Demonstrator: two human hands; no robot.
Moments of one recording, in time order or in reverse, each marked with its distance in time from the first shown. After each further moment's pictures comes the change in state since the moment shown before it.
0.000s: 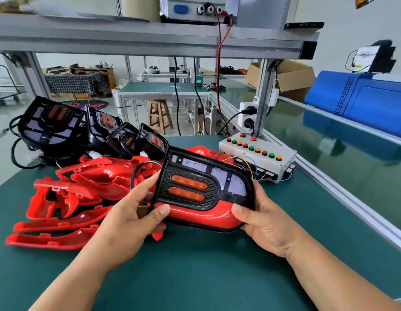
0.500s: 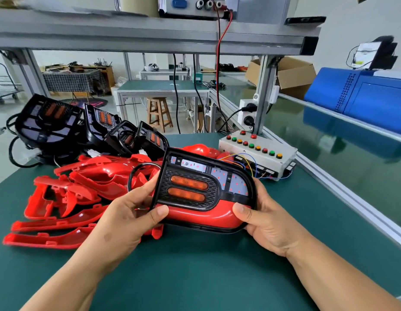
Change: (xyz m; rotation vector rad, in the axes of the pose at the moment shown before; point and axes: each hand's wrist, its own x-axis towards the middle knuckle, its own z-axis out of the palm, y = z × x) left_hand 0.001 -0.005 -0.004 -0.069 -0.031 -0.015; right_hand -0.002 0.003 -0.001 0.015 0.015 -0.033
